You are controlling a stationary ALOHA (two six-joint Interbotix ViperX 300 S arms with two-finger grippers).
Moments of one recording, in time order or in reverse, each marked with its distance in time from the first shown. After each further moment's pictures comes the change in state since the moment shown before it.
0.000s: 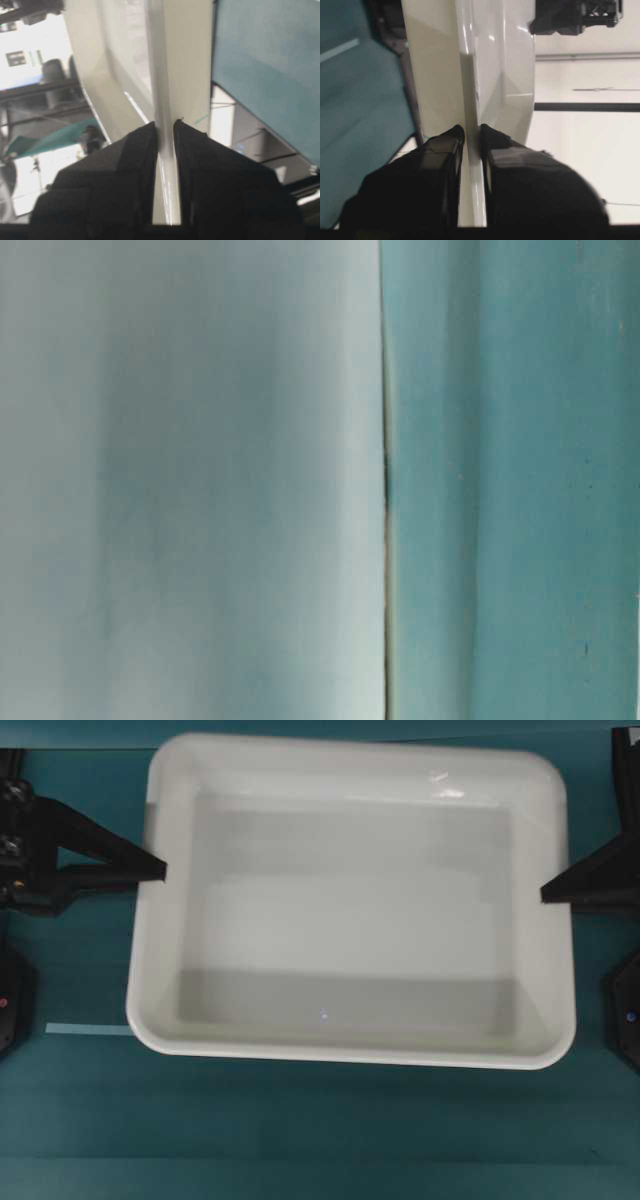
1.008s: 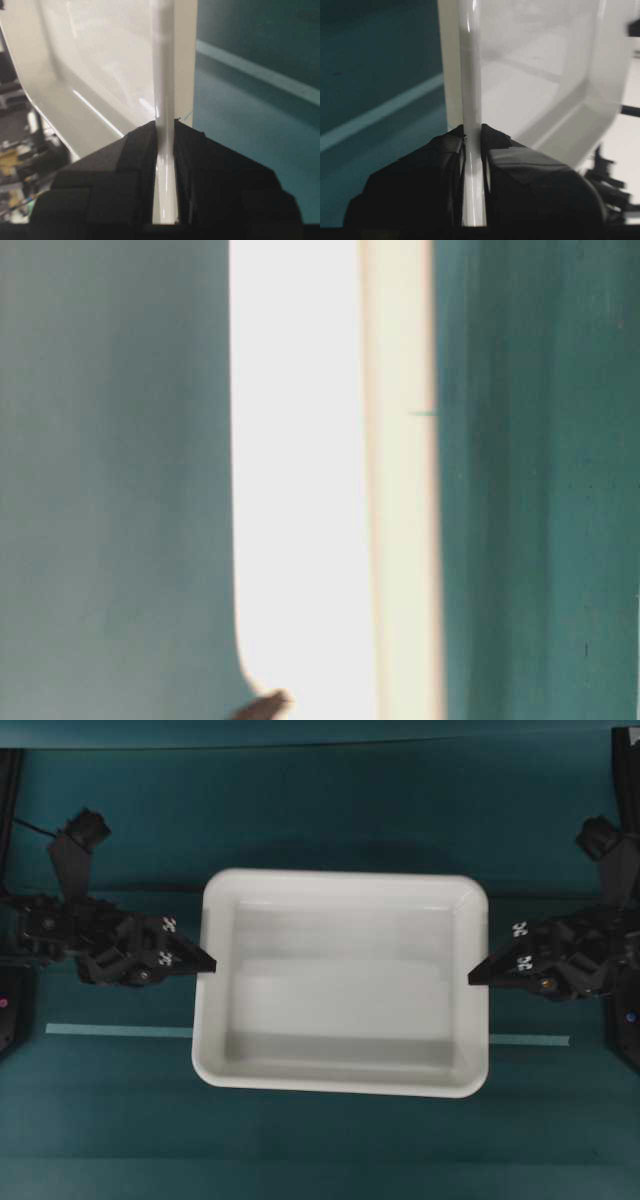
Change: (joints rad) left arm 0.017 0.245 0.407 -0.005 -0.202 -0.006; right arm 0.067 0.176 0.445 -0.002 -0.285 -0.114
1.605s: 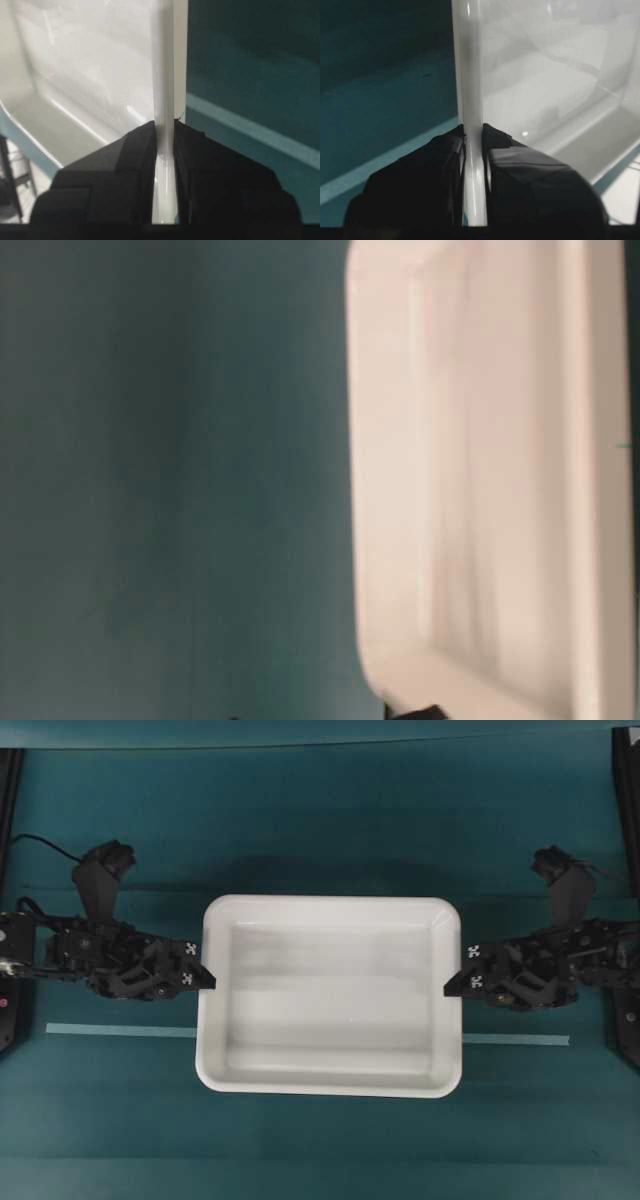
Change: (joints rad) left arm 0.002 0.172 0.057 0.000 -0.054 0.000; right arm 0.028 0.255 0.052 0.000 -0.195 -0.006
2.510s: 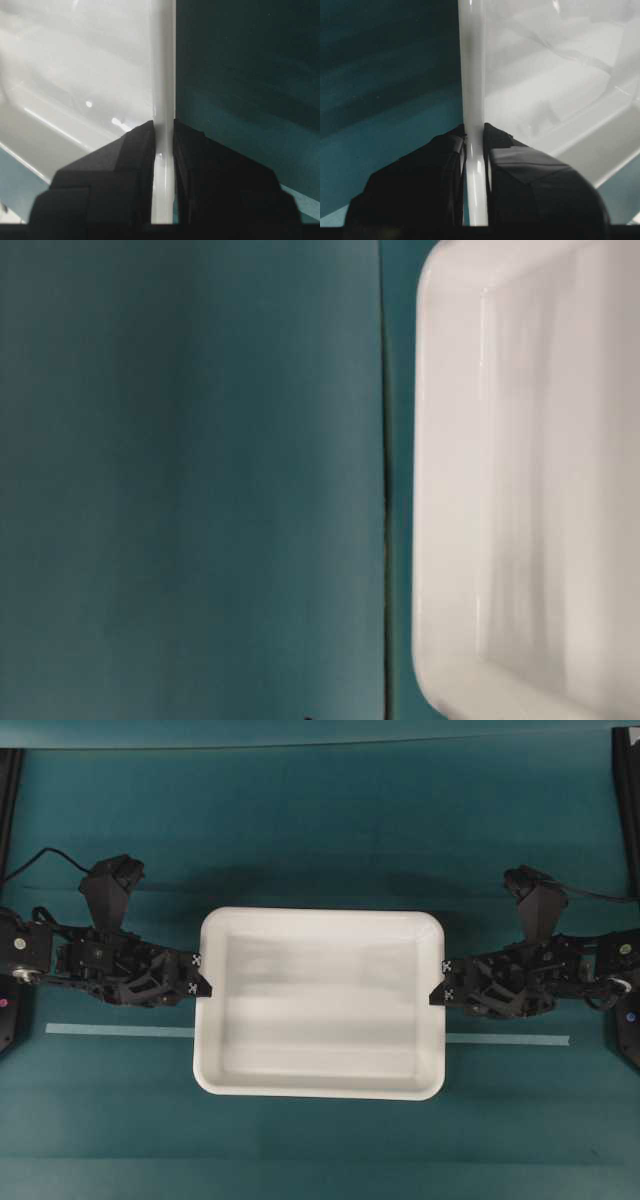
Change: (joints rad) left arm 0.002 0.092 0.028 0.000 -0.023 0.000; right arm 0.020 0.198 -0.008 0.000 -0.094 0.000
